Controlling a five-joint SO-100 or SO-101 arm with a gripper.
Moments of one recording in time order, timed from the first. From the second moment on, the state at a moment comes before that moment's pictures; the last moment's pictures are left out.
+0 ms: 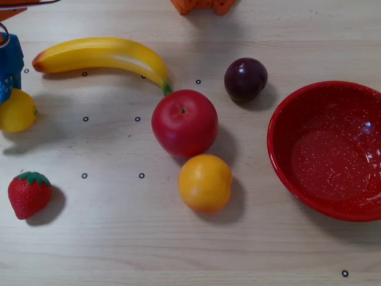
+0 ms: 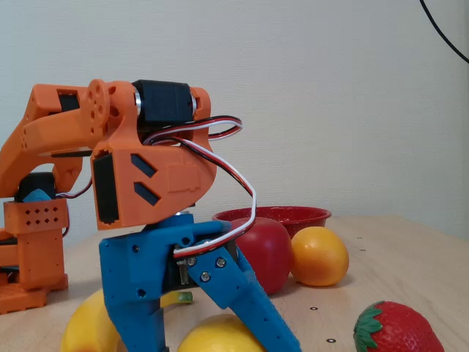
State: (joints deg) arm -52.1 29.1 23.6 83.7 50.5
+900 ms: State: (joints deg) arm -52.1 29.2 22.1 86.3 52.1
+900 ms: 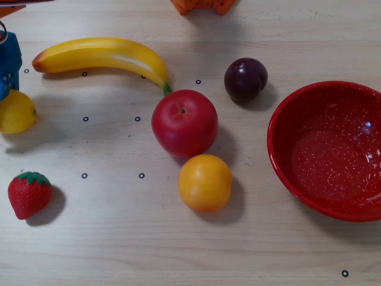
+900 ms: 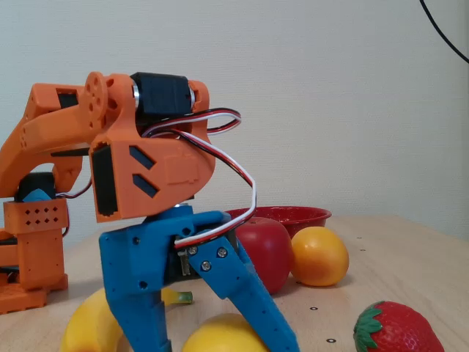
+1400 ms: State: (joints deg) arm -50.9 33.1 22.2 97.5 48.3
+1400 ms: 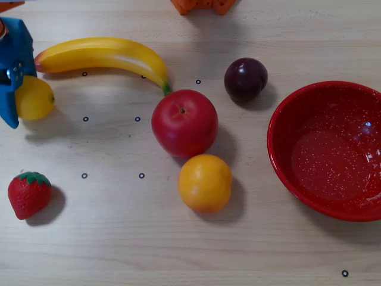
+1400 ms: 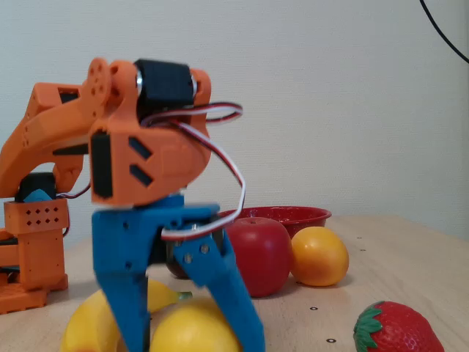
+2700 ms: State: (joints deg) arm 25.9 84.8 56.0 98.6 -7.2
